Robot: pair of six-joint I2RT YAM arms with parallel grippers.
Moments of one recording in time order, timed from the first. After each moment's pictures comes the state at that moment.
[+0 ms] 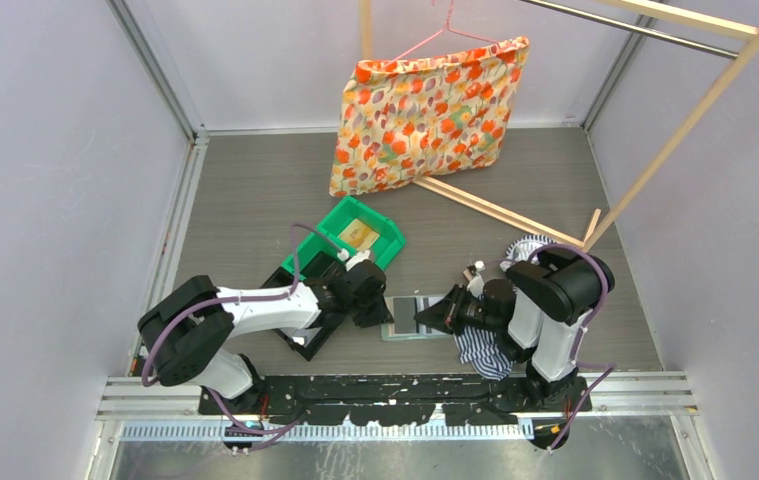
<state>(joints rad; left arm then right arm) -0.98 1.49 0.69 -0.12 -0.05 -1.10 0.52 1.86 0.03 1.40 -0.55 1.28</state>
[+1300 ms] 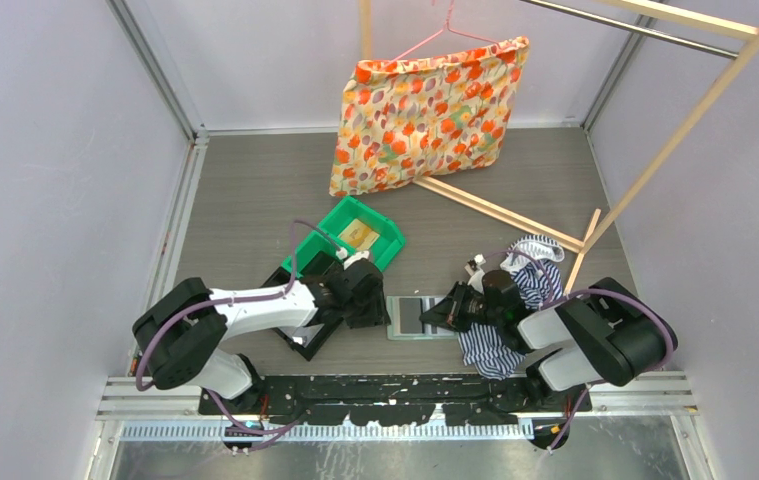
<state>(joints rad) -0.97 1.45 0.71 -0.24 -0.04 -1.01 0.50 1.43 0.10 0.75 -0.52 1.07</state>
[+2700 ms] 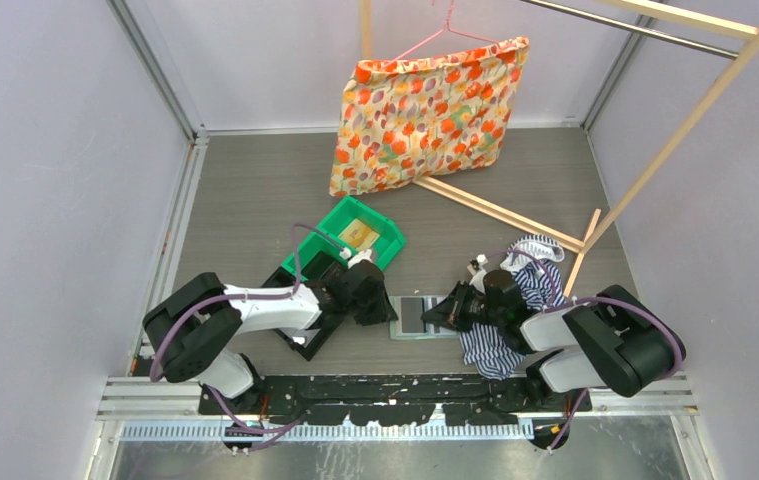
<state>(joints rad) -0.97 1.51 0.65 0.01 -0.03 -1.05 0.50 1.38 0.10 0.69 -0.50 1.07</state>
